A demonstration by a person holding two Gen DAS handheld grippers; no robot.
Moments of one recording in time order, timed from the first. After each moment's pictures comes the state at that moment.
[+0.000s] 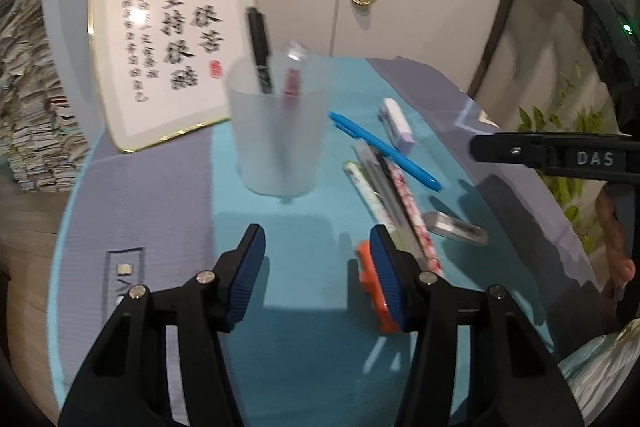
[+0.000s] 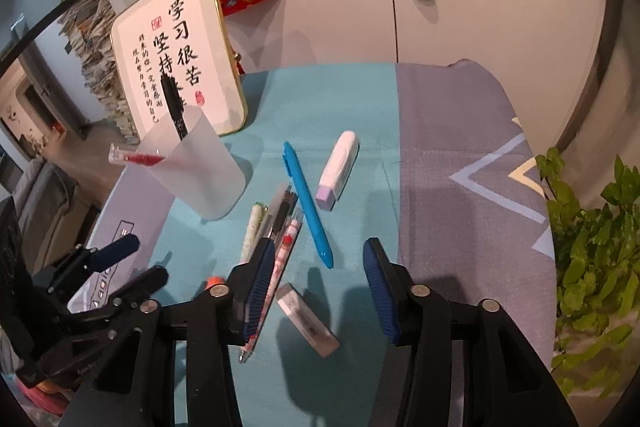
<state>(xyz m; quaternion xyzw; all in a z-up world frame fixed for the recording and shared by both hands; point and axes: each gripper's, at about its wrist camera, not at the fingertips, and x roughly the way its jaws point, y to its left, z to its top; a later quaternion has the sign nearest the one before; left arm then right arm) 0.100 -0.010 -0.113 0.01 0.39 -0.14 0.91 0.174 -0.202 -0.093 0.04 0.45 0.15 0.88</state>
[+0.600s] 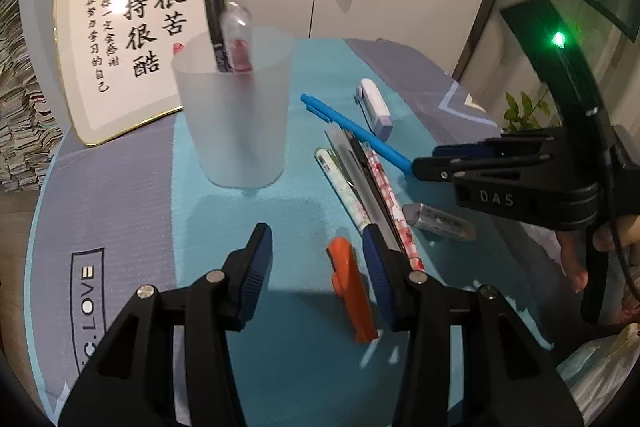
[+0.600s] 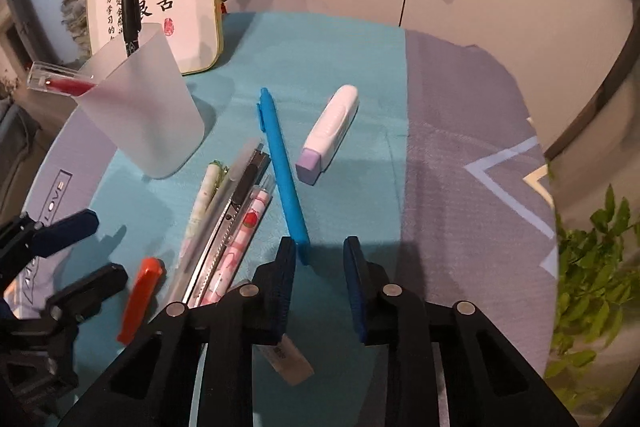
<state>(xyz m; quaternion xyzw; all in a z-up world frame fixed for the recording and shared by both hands) 0.115 -0.031 -0.126 0.02 0.41 -0.17 0.89 0.199 -0.174 -0.137 -0.05 0.49 0.11 0.86</state>
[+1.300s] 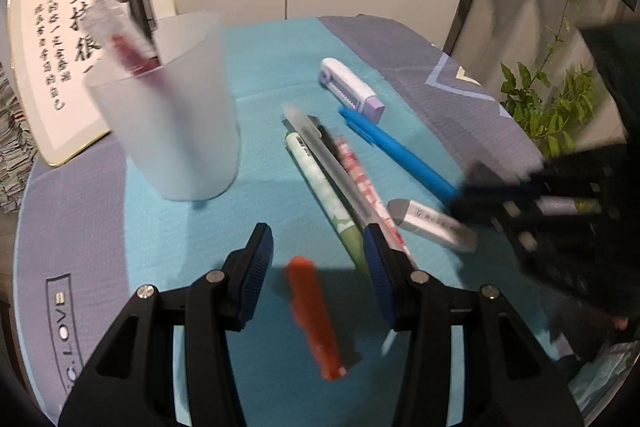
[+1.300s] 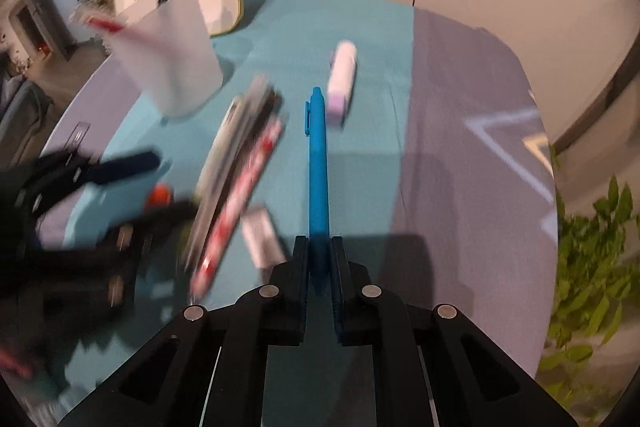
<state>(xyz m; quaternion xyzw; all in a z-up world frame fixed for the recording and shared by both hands) 0.141 -0.072 -0.145 0.05 0.44 -0.19 0.88 0.146 -0.195 -0.140 -0.07 0.51 0.14 0.84</state>
